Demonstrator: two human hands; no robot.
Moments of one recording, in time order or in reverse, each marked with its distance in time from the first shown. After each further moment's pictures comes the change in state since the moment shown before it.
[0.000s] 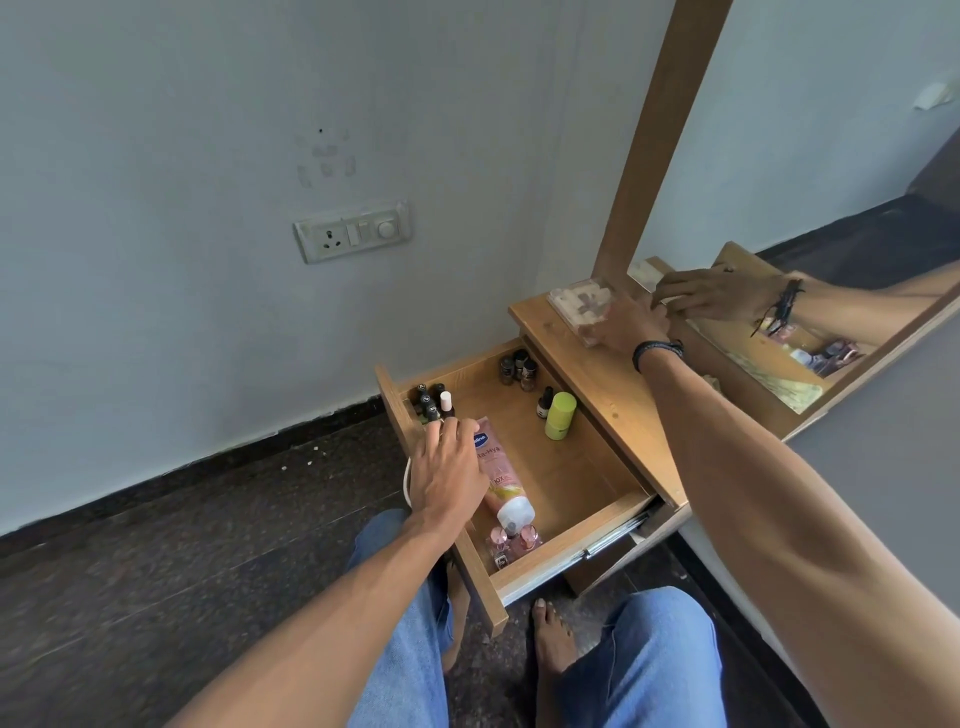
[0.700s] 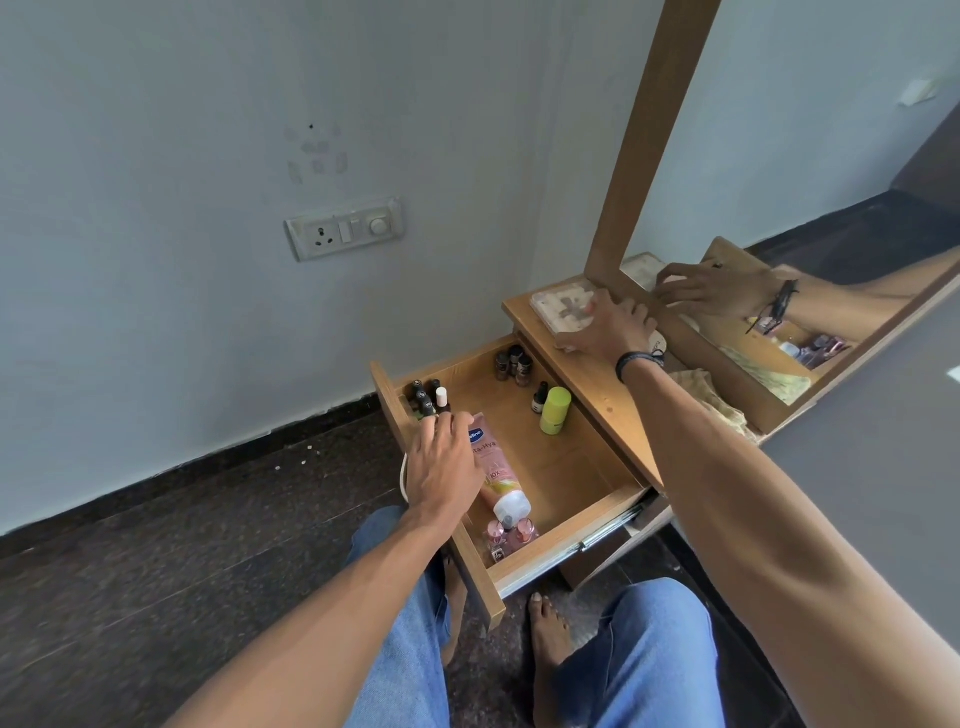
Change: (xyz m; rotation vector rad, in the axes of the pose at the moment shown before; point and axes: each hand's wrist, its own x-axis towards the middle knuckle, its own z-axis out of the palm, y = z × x) left_hand 0.003 -0.004 0.006 -0.029 0.016 0.020; right_hand -0.028 -0.010 0.012 -0.004 0.082 -0.025
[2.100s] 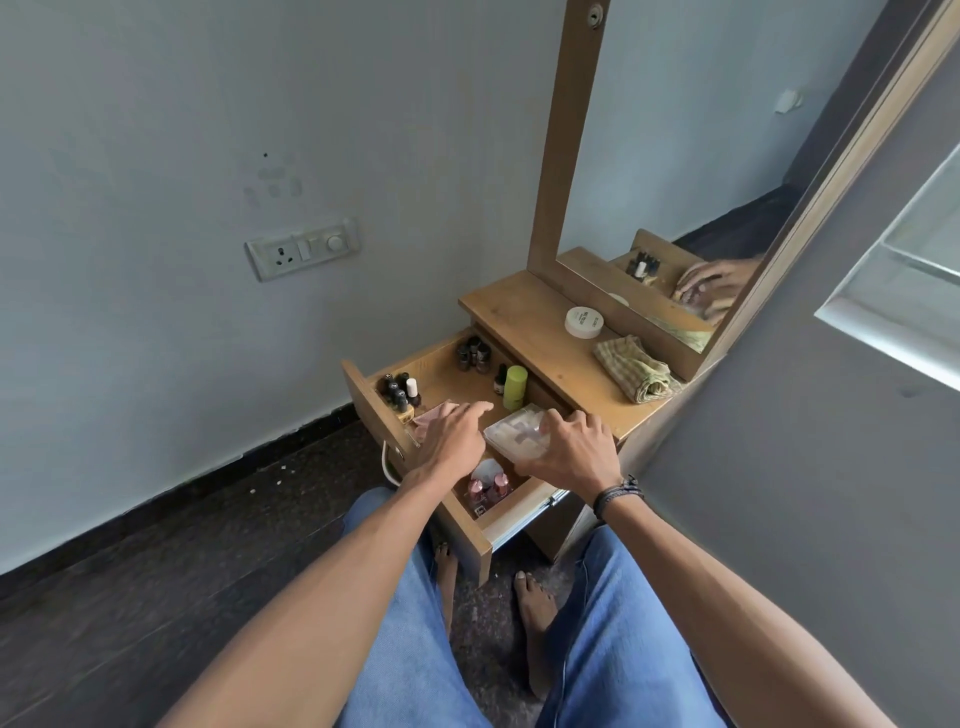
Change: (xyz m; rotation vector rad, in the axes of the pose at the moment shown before) left_hand -0.001 0.033 -0.017 -0.315 -0.231 0.166; right_hand -0.225 0.043 0.052 -0.155 -0.010 -0.112
